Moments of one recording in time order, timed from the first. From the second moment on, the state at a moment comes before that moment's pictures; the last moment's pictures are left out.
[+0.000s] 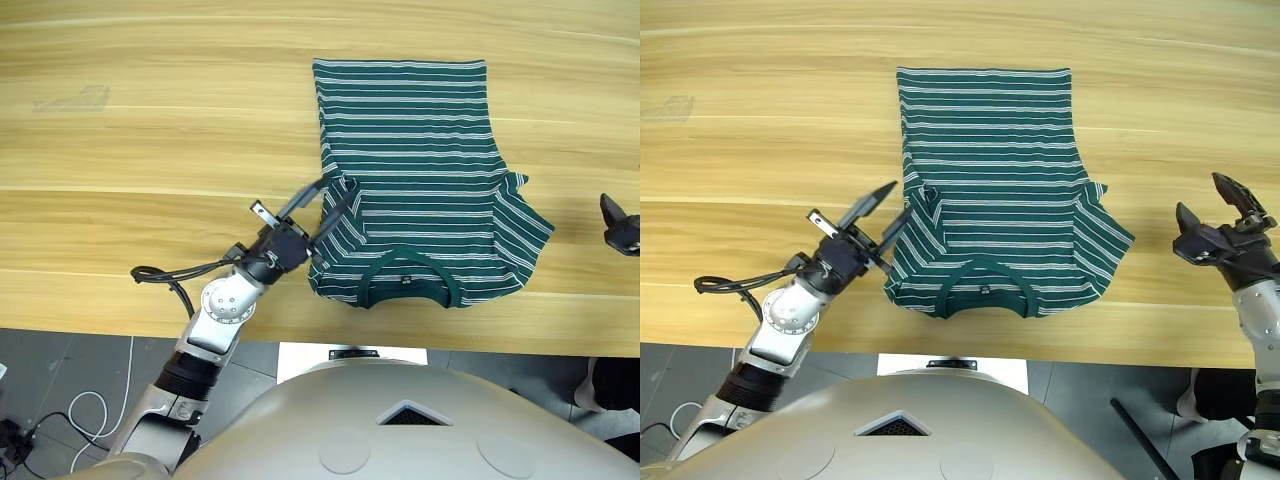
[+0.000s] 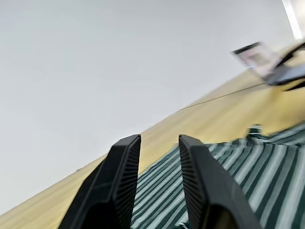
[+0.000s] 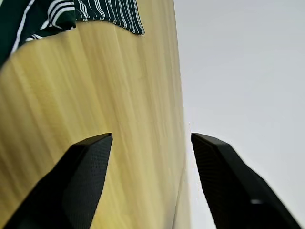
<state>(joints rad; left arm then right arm) 0.19 0.42 -0.34 -0.07 -0.03 -0.67 -0.25 0.34 -0.88 -0.30 0.25 -0.57 -0.64 0.12</state>
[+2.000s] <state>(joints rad) 0.31 0.25 0.00 -0.31 -0.04 -0.50 -0.19 0.13 -1.02 0.13 0.46 -0.57 -0.89 0.24</state>
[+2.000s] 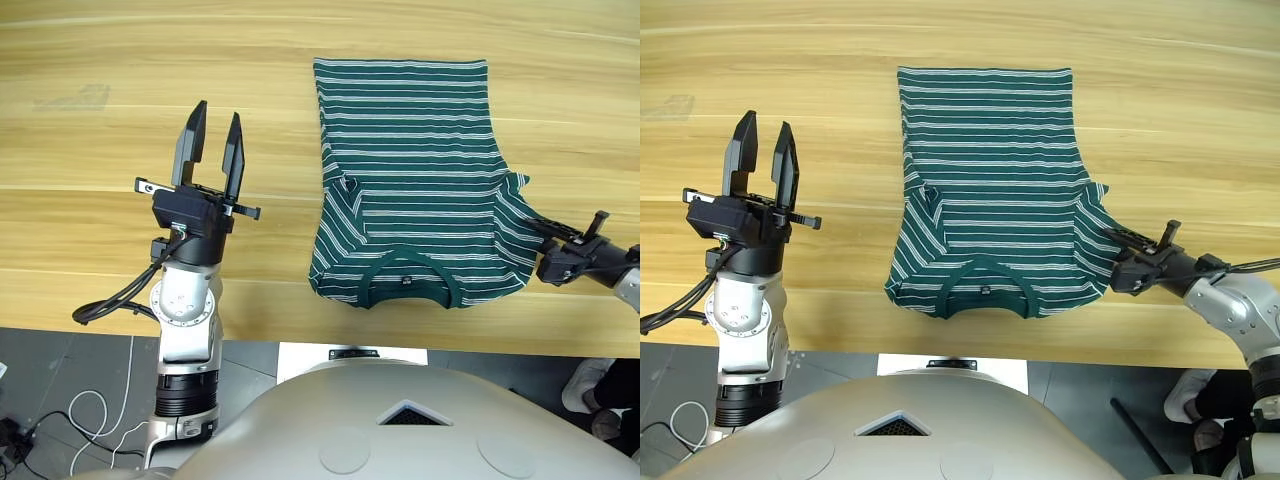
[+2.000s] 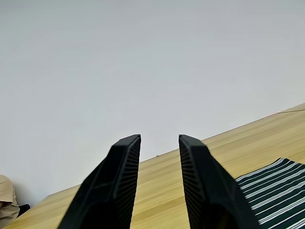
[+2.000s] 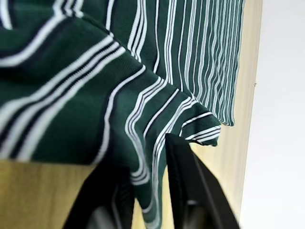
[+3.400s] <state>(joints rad) 0.33 0.22 -0.04 -0.20 0.01 -0.57 -0.20 0.04 -0.91 0.28 0.33 -0.62 -0.88 0.25</state>
